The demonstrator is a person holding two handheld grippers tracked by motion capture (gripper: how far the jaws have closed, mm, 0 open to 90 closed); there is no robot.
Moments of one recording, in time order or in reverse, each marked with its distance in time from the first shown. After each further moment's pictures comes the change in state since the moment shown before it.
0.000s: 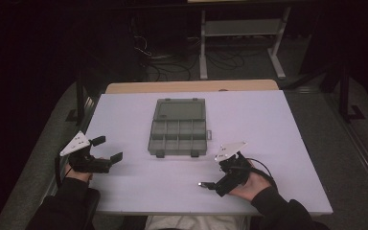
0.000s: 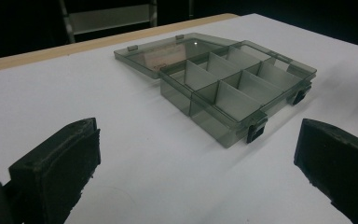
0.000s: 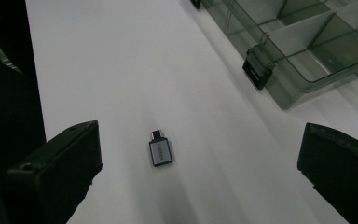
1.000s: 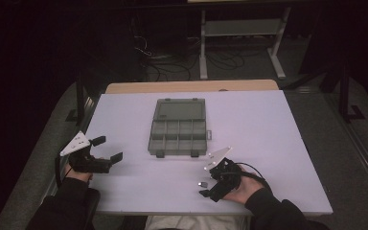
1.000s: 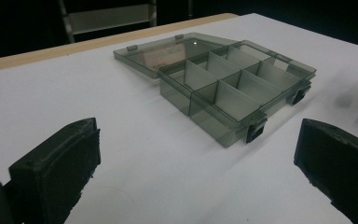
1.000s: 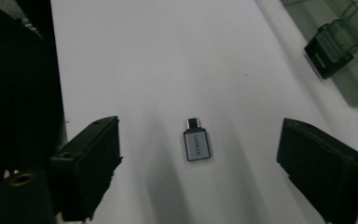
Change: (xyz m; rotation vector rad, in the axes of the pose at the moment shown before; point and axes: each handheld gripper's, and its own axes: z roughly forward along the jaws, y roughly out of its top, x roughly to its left) left arm 0.000 0.000 0.000 0.002 -0.003 0.001; right arm 0.013 0.003 0.023 0.124 0.089 -0.072
